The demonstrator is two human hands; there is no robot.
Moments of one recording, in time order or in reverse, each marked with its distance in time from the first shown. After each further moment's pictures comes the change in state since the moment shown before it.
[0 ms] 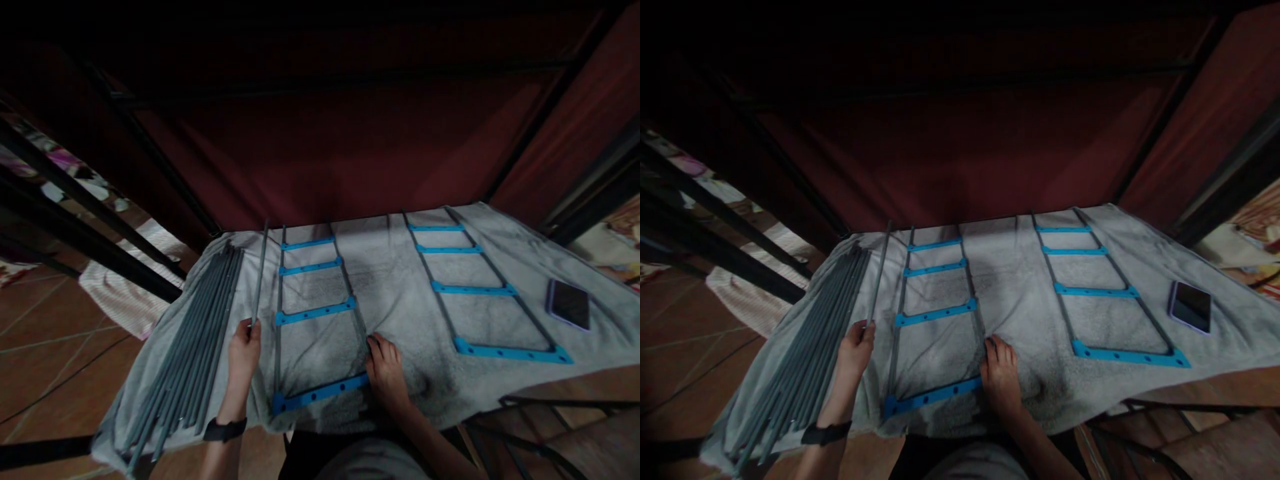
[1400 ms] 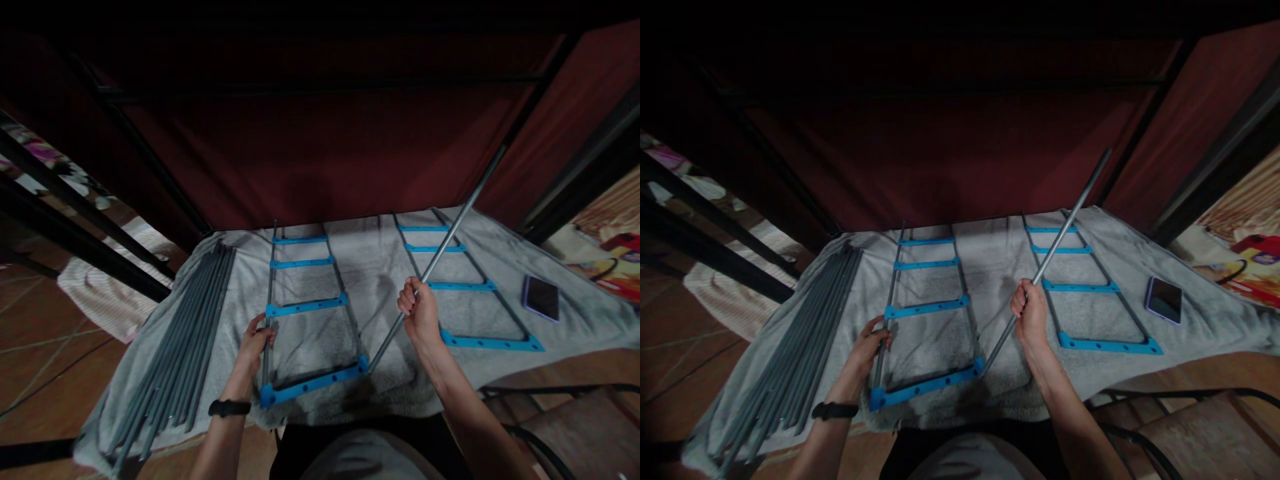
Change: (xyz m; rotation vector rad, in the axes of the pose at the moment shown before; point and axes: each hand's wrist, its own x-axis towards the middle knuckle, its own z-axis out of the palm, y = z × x) left_hand -0.008 -0.006 0.036 -0.495 -0.313 -0.344; right_hand 0.149 -0.011 -0.141 1.531 0.356 0.625
